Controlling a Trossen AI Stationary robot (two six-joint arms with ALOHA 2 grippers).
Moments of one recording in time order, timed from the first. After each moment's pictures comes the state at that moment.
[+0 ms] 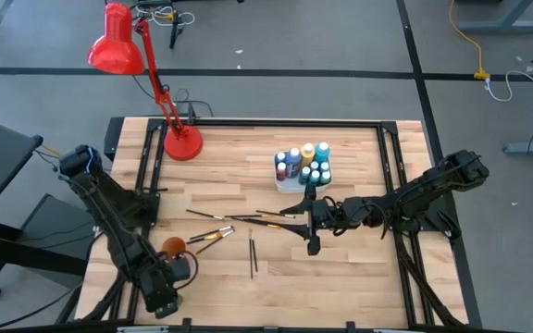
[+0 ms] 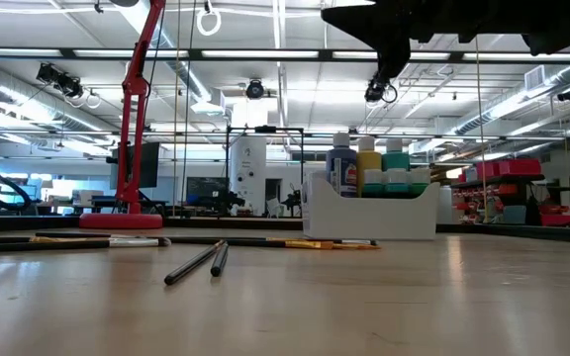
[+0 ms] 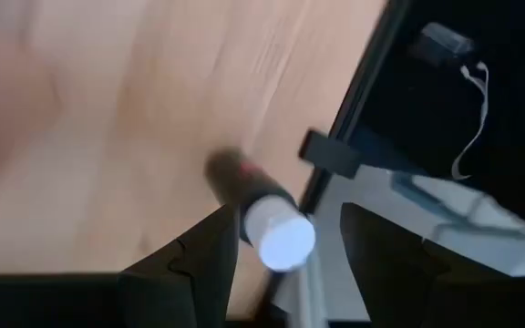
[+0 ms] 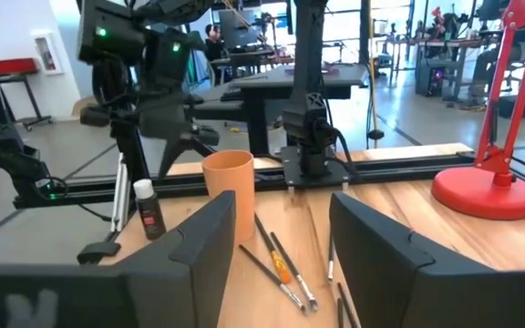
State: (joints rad) left arm -0.95 1.42 1.03 -0.73 0.07 -1.40; right arm 0.31 1.47 0.60 0.90 0.30 0.08
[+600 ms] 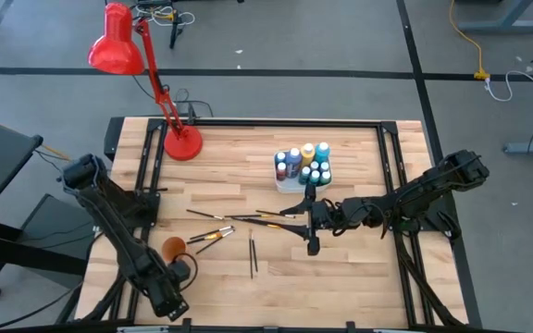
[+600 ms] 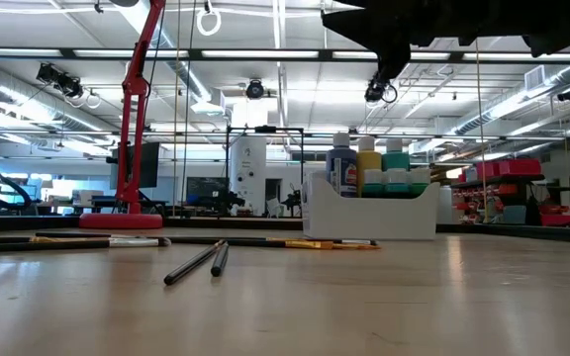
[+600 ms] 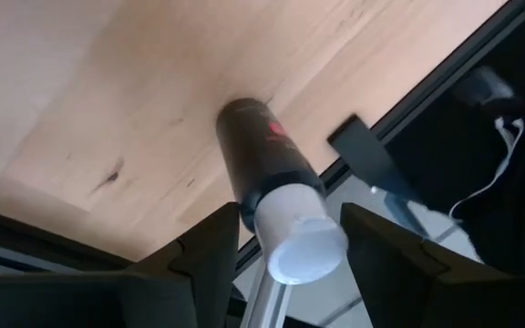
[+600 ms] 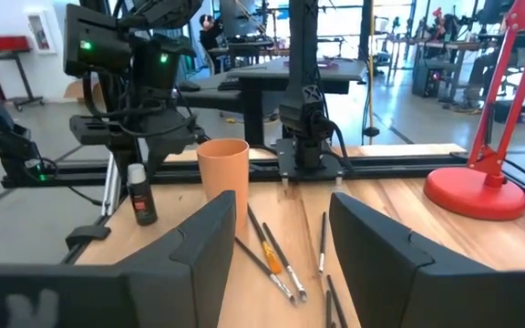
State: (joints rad) left arm -0.96 1.54 1.03 -0.70 0.18 -1.73; right arm 0.31 1.47 0.60 0.88 0.30 0.04
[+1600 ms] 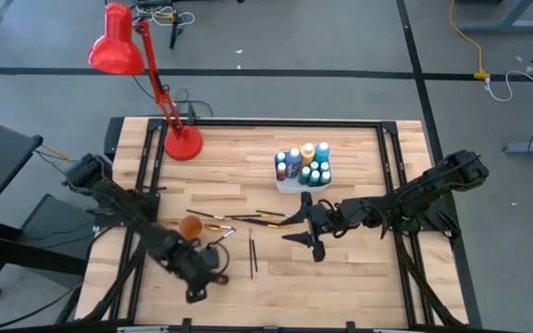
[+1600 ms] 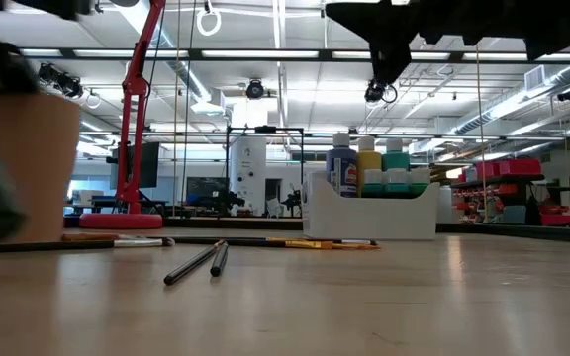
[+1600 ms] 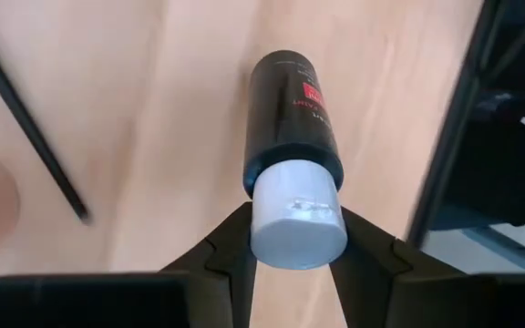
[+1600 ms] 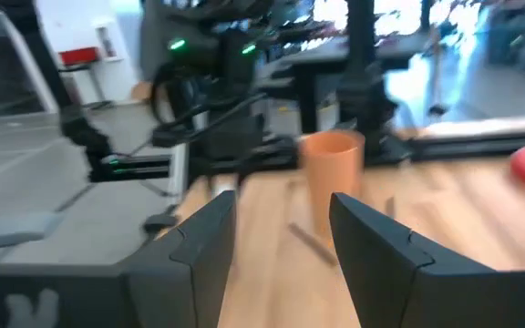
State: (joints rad) left arm -0.70 1.56 1.03 -0.66 0.00 -0.98; right arm 0.31 1.48 0.60 0.85 0.14 0.17
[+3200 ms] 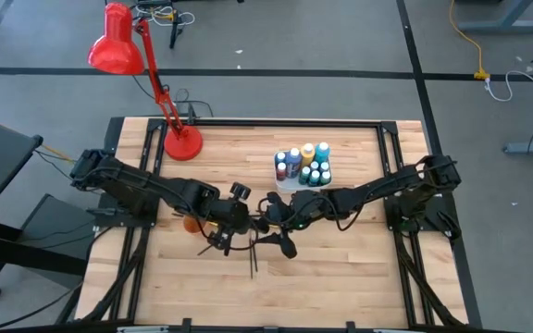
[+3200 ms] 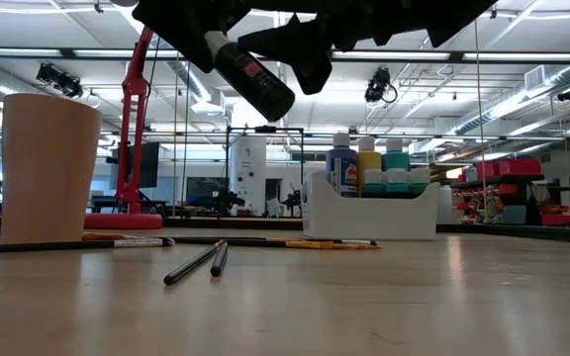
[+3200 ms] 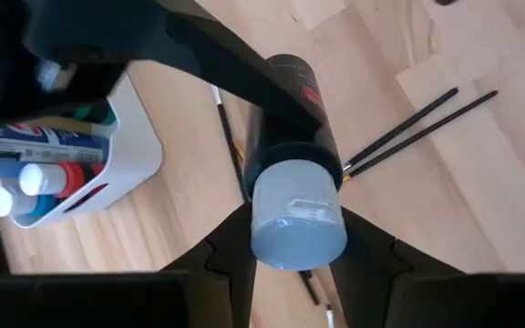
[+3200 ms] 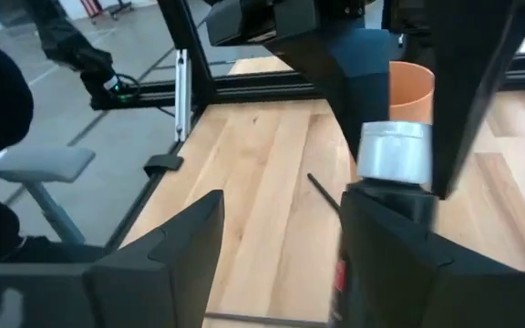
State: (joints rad) left arm -0.29 1.56 1.34 -0.84 -0.23 0.28; right arm 0.17 1.71 1.02 0.39 -0.13 0.16
